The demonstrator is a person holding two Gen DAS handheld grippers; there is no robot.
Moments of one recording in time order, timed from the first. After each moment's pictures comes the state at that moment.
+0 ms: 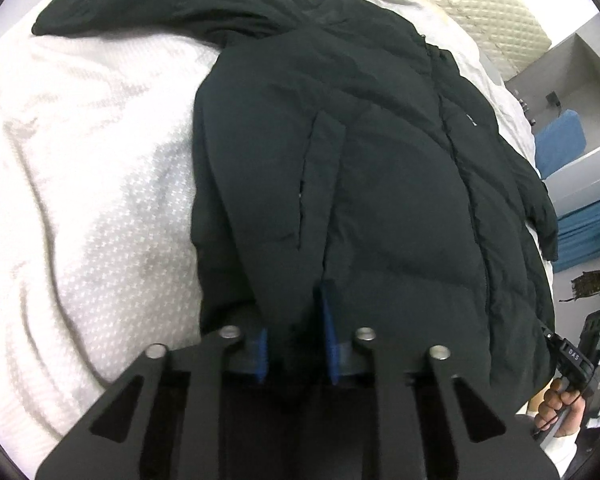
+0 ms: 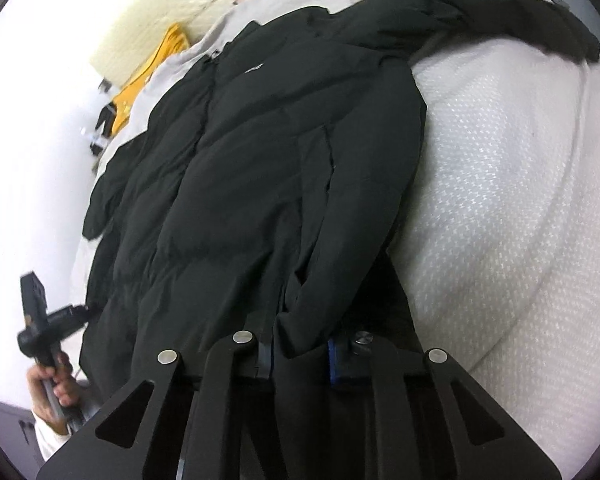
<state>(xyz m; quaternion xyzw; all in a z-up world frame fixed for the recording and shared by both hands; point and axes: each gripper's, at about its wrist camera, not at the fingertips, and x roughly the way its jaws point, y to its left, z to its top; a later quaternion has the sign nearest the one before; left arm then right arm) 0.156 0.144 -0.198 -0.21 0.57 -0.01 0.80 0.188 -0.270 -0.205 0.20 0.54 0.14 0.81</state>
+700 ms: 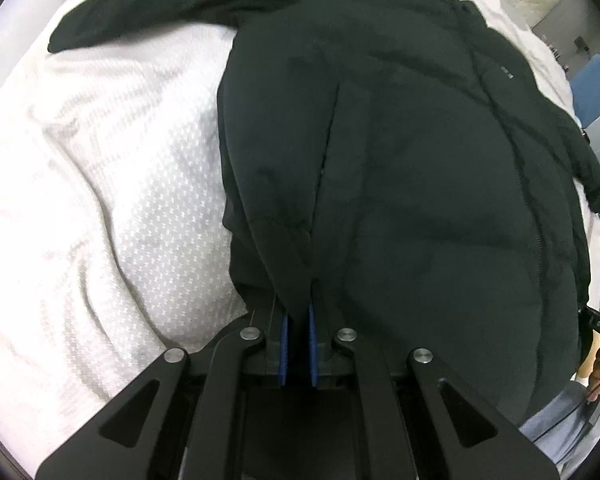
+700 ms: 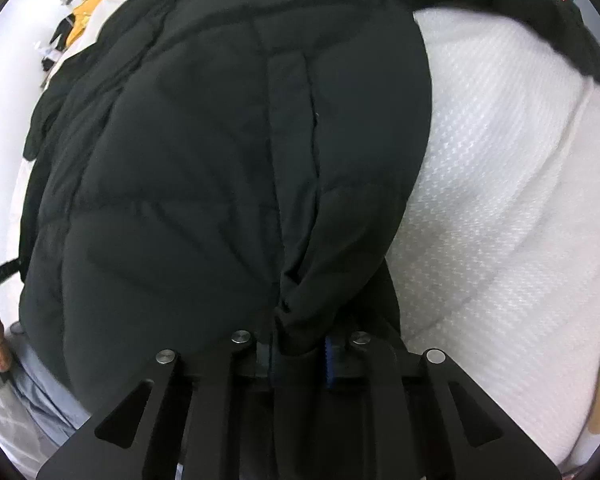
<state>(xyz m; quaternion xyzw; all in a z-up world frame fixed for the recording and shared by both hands) 0.162 0.147 -0.206 -0.11 0.64 0.04 0.76 0.226 -0.252 -0.241 0.07 0.67 0.09 0.73</state>
